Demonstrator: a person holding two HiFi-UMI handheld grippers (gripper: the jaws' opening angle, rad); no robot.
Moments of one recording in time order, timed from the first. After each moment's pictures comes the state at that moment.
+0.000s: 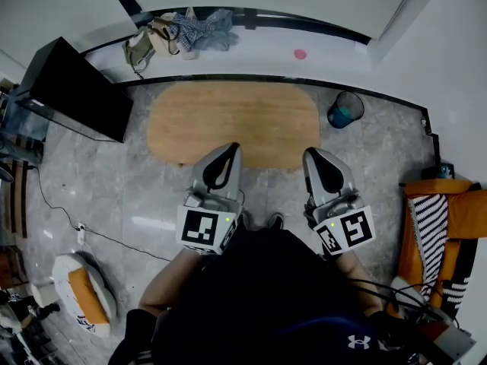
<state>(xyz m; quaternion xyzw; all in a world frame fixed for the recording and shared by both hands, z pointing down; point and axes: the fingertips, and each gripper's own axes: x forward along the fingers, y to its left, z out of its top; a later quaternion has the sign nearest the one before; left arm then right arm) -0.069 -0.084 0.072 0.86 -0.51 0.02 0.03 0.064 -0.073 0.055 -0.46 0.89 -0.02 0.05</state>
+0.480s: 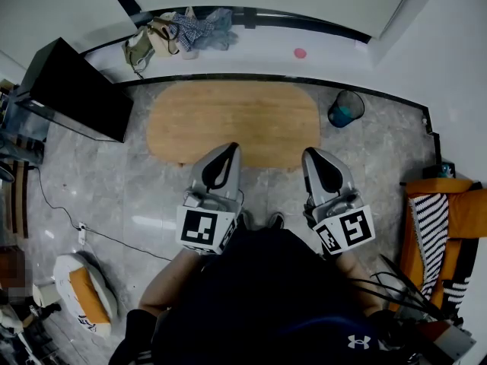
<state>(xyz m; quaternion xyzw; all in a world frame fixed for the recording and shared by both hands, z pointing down) -0.066 -0.087 0.074 0.86 -0.51 0.03 0.03 0.068 -0.076 0.059 -0.46 0.89 -0.03 0.05</state>
